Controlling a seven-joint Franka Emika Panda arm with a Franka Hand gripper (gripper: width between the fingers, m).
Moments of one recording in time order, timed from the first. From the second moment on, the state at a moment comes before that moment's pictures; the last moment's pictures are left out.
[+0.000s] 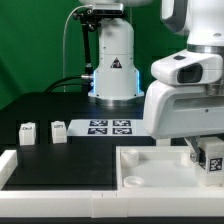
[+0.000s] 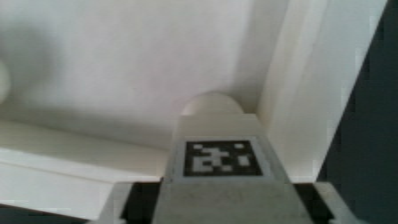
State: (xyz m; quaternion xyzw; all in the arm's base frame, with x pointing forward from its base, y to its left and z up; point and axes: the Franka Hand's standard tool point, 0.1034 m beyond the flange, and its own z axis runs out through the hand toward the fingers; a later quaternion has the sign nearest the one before) arm 0.627 0.122 0.064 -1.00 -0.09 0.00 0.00
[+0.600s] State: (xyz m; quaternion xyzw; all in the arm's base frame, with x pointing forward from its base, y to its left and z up) arm 0.626 0.122 0.063 -0.95 0.31 -0.01 0.01
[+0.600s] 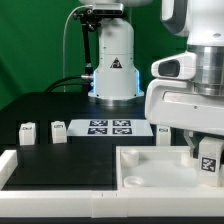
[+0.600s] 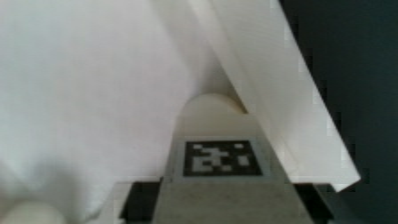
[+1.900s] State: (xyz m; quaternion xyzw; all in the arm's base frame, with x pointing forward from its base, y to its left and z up) arm 0.626 0.125 0.063 -0.93 0.36 -0.01 0.01
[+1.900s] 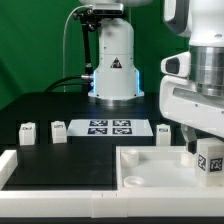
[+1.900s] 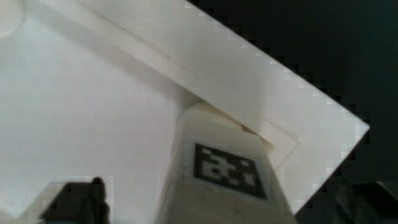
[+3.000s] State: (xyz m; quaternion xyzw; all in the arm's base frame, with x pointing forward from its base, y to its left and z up) arm 0.628 0.116 0.062 -0.99 -0.13 -0.01 0.00
